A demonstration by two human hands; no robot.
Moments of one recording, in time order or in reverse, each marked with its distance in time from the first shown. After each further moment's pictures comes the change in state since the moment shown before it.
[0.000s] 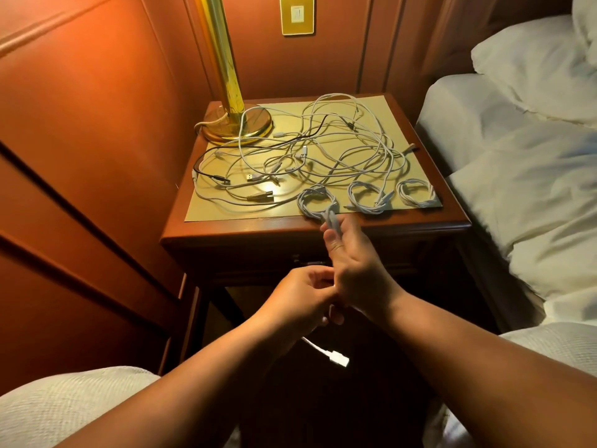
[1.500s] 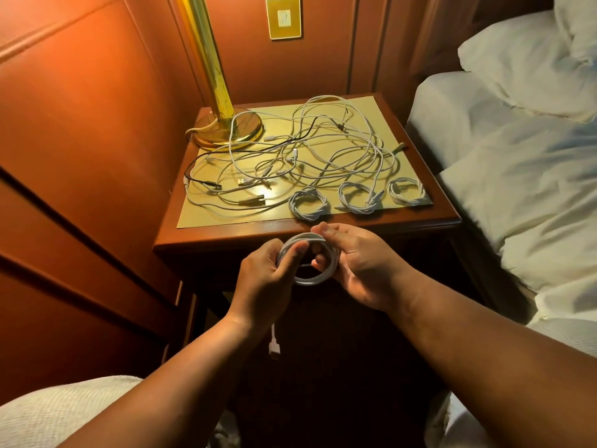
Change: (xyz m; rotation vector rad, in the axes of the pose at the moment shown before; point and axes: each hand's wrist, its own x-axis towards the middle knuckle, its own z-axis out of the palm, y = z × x) left_hand 0.015 -0.009 -0.030 0.261 0.459 0.426; right_hand 0.009 -0.013 -0.020 0.698 -0.089 0.568
